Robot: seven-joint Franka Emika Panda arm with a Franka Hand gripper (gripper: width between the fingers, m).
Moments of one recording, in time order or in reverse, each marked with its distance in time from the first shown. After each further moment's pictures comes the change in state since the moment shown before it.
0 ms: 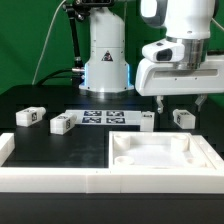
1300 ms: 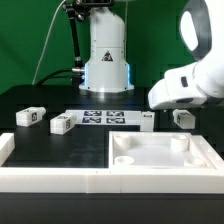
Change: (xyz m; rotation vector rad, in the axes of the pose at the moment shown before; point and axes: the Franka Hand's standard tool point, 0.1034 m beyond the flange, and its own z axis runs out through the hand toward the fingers) arm -0.035 -0.027 0.021 -0.010 -0.884 -0.025
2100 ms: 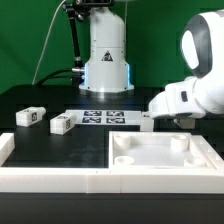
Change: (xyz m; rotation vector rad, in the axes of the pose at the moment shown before) arm 0.012 -0.001 0.014 0.006 0.001 0.017
